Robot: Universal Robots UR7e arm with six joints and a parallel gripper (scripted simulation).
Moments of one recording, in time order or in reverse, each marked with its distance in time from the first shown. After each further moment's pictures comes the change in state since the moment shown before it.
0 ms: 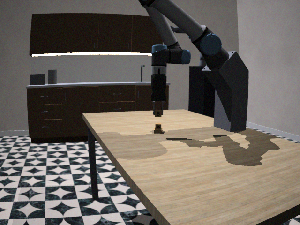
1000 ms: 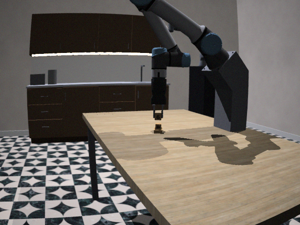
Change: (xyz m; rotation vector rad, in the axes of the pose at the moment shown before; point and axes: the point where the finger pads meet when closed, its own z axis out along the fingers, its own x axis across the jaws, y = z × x) arm 0.000 0.000 0.016 0.000 0.000 0.019
